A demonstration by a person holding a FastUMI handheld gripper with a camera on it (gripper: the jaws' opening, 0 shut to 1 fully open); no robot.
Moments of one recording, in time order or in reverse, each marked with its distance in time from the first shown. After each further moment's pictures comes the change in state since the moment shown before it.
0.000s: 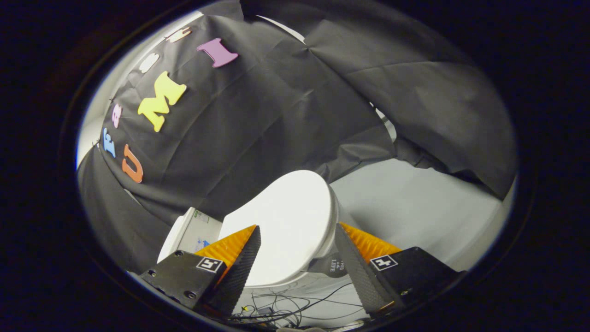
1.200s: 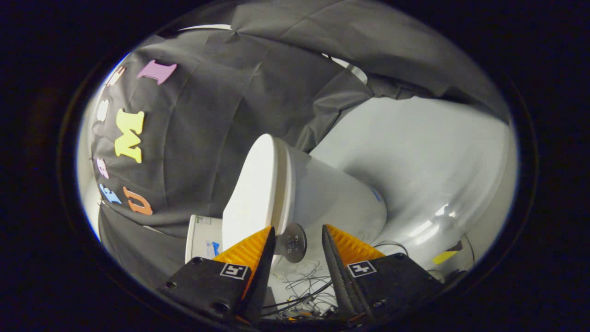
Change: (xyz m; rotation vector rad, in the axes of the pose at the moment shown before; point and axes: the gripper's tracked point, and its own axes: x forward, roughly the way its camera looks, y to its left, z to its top) arm 0.023 -0.050 -0.061 0.368 0.202 0.055
